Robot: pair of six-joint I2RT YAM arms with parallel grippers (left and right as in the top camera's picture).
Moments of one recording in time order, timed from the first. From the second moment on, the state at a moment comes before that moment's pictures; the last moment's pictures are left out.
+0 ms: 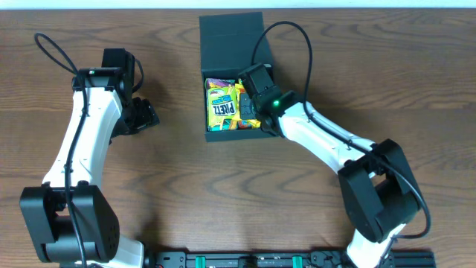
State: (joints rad) left arm 0.00 1.68 1.36 -1.20 -0.16 -0.48; right arm 0.58 1.91 1.29 -0.41 0.15 0.51
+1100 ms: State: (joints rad) left arm 0.00 1.68 1.36 -1.20 -0.16 -0.48; right arm 0.65 1.89 1.27 -0.41 0.22 0.49
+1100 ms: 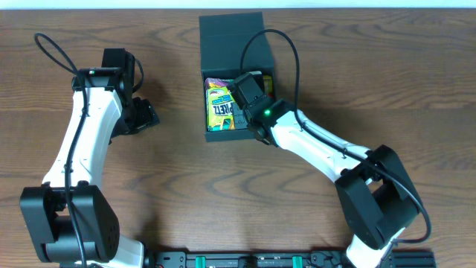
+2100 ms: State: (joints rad) left arm 0.00 1.68 1.36 -1.20 -0.16 -0.48; right arm 0.46 1.14 0.95 -0.41 0.18 0.19
